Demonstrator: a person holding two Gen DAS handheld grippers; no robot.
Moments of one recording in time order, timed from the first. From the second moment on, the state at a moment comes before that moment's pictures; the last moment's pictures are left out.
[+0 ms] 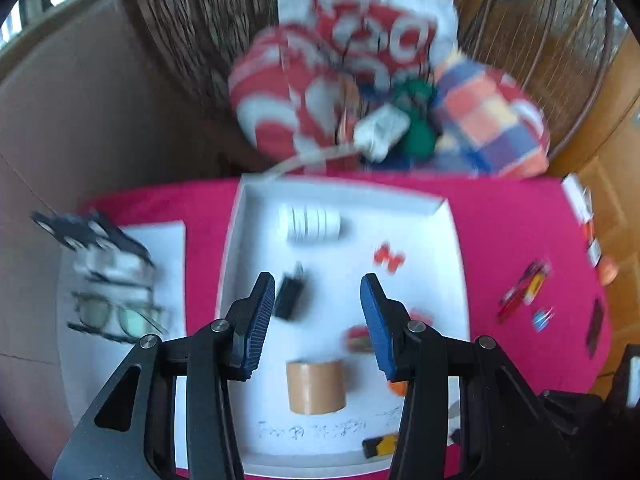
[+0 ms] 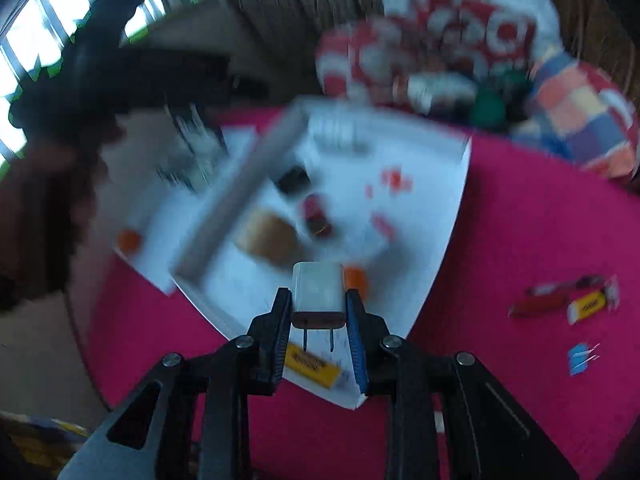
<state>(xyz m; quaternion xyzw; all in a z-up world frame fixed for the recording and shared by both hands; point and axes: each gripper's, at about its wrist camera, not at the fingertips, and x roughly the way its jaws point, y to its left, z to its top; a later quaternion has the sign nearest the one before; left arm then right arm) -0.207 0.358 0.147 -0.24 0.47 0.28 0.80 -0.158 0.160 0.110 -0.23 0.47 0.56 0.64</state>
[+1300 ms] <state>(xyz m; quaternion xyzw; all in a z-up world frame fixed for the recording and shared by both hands) -0.159 0.239 0.135 -0.17 0.48 0.24 0.83 0.006 -0.054 0.129 0.01 0.49 0.32 0.81</state>
